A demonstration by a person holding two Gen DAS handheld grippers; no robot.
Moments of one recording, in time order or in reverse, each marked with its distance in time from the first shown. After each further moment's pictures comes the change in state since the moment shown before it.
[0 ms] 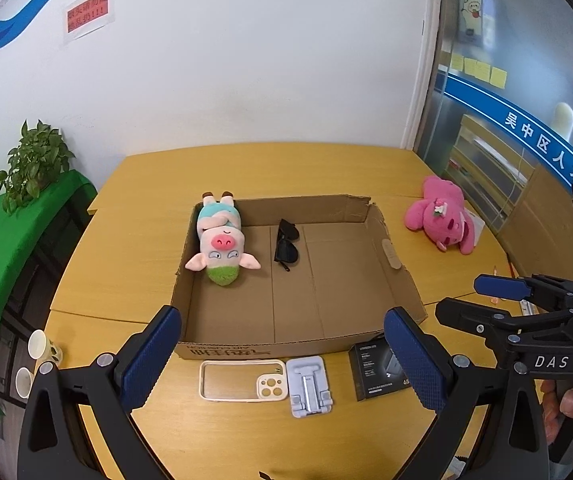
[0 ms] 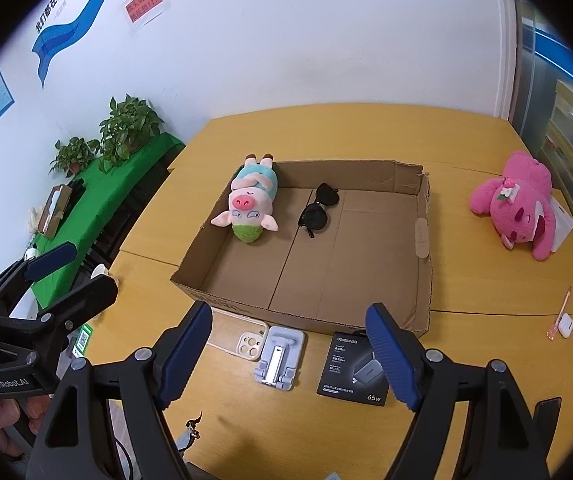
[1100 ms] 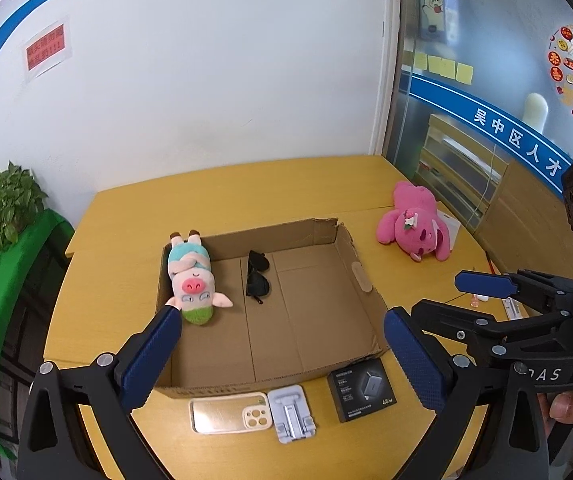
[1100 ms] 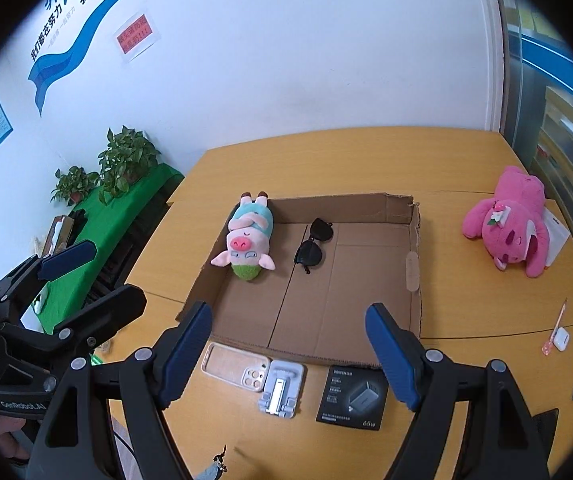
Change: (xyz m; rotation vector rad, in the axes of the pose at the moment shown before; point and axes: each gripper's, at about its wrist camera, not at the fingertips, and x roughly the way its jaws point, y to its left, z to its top) left arm -0.009 -0.038 0.053 0.097 -0.025 -0.067; right arm -0.028 -0.015 0.033 0.046 -0.087 0.007
